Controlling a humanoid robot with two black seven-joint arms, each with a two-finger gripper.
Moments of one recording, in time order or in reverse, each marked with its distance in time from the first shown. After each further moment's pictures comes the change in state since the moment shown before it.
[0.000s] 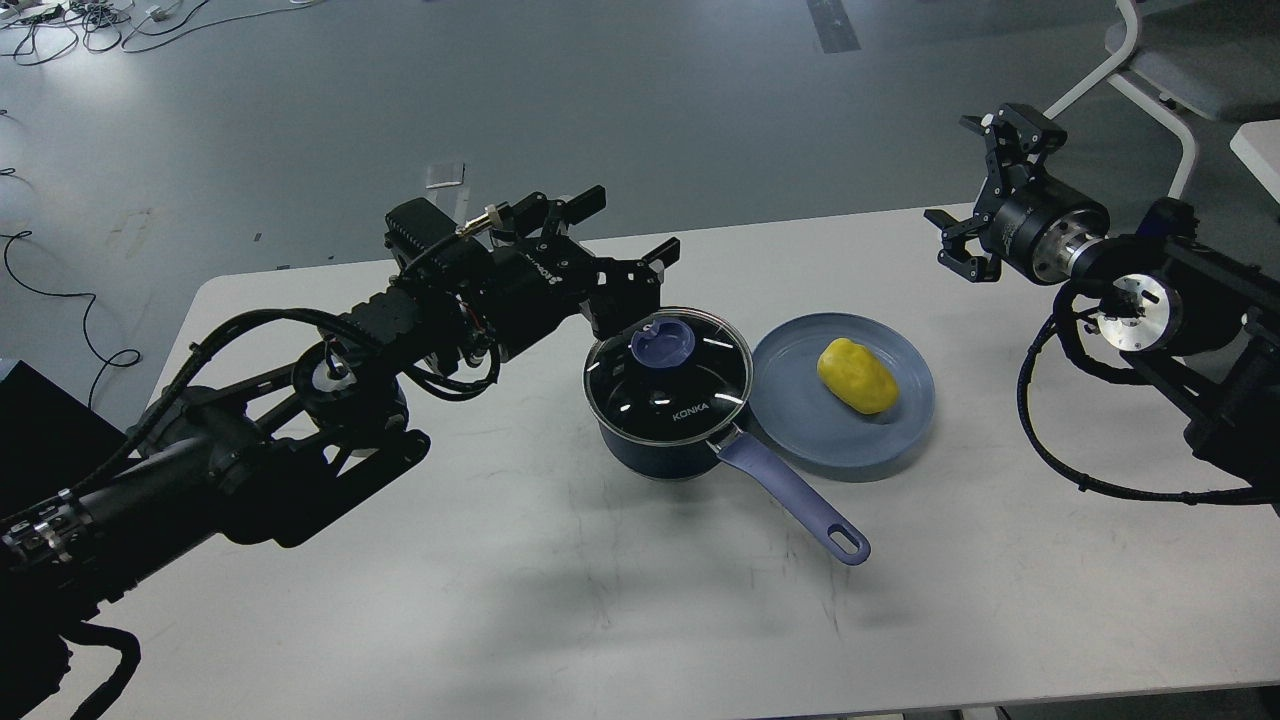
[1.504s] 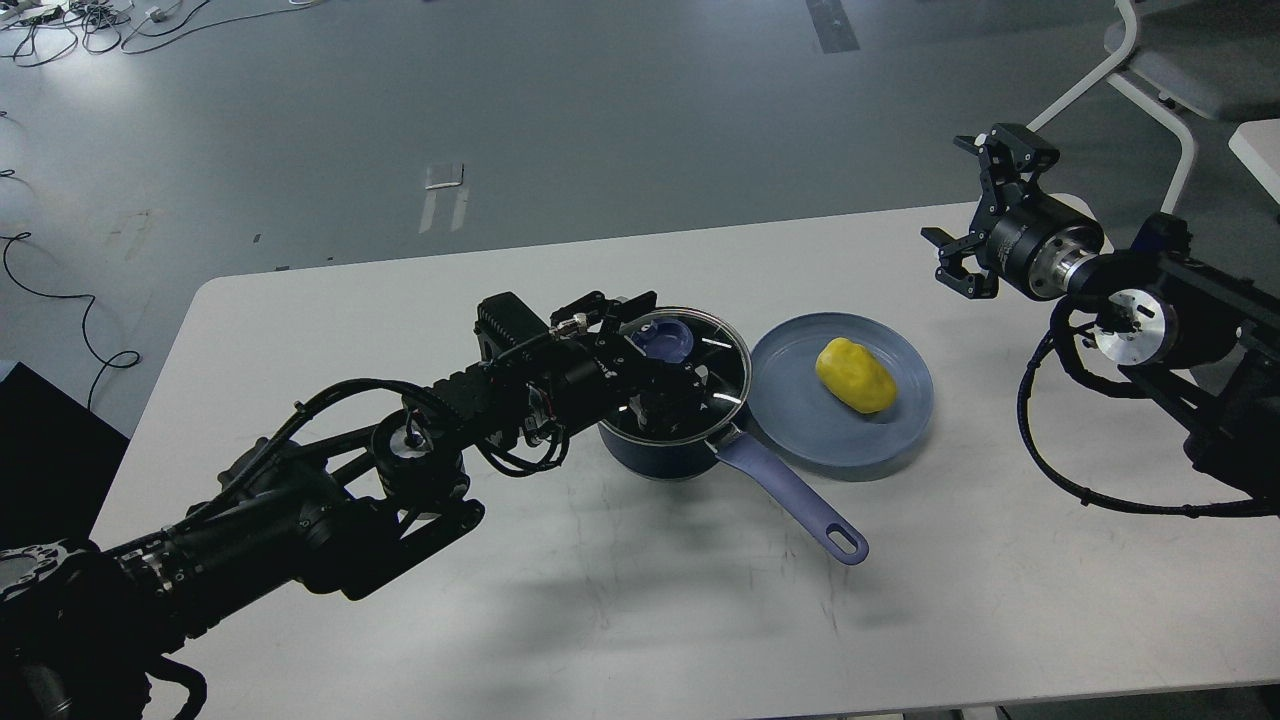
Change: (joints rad) left arm 0.109 -0.109 0.050 0.141 0.066 0.009 0.002; right arm -0.016 0.000 -0.012 0.005 -0.002 0.002 -0.002
